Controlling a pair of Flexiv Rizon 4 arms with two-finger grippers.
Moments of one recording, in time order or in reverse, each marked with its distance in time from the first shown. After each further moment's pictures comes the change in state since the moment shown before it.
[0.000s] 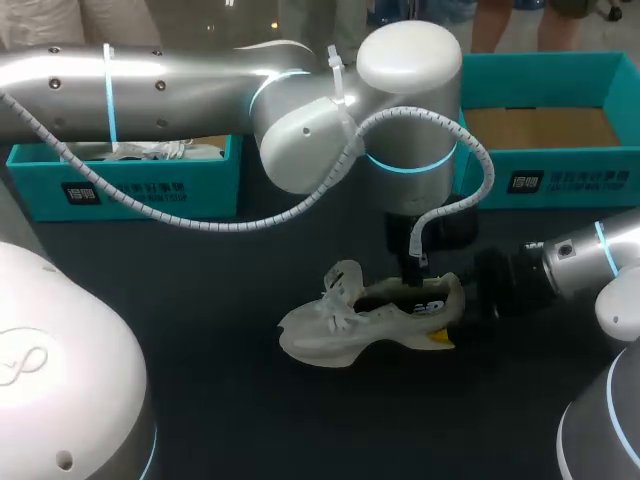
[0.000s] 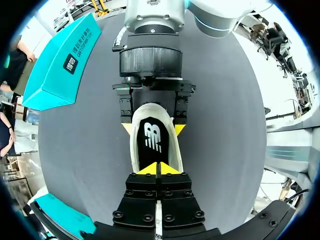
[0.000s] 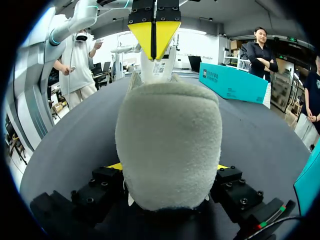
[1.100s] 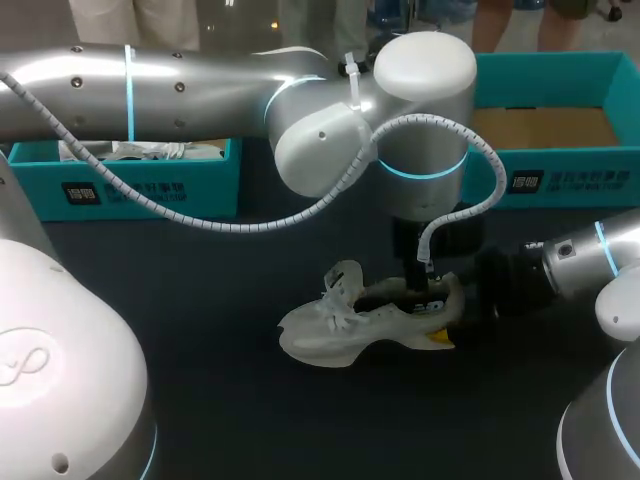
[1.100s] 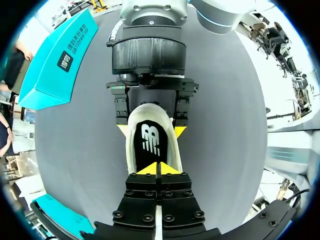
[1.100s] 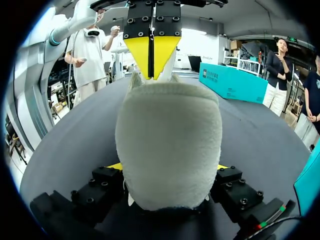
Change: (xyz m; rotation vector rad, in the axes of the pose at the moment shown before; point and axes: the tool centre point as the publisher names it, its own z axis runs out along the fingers) left arm 0.003 -0.005 0.011 -0.020 0.019 -0.010; right arm 0.000 0.000 0.000 0.000 0.000 0.000
